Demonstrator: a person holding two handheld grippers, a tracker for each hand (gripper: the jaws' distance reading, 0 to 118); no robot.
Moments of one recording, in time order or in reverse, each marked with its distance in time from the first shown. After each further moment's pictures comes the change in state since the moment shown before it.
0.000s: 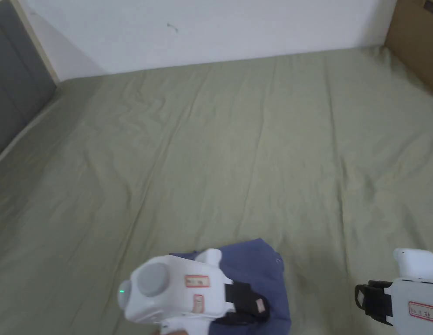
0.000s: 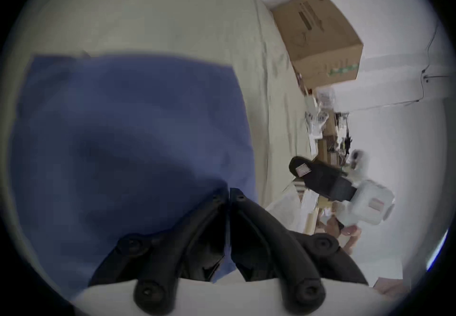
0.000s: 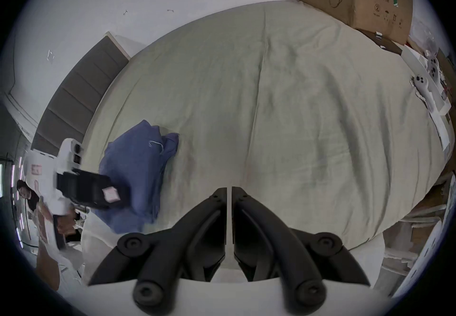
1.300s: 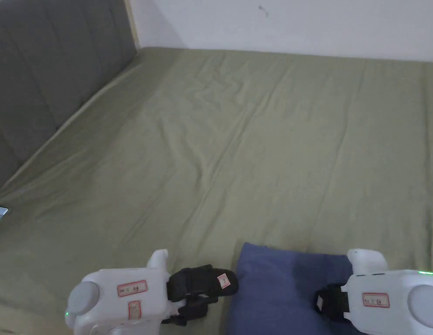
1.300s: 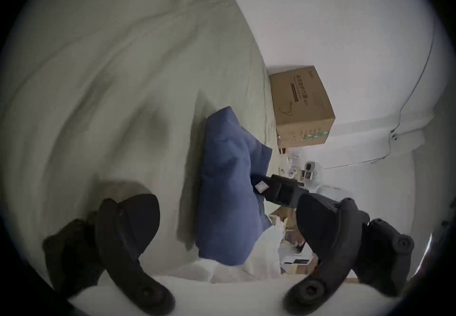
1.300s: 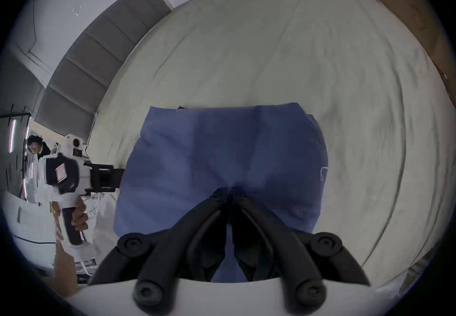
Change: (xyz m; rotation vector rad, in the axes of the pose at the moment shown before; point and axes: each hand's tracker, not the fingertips) left arm -0.035 -0.008 0.245 0.323 0.621 0.015; right arm -0.130 0.030 -0.103 -0.232 0.172 0.228
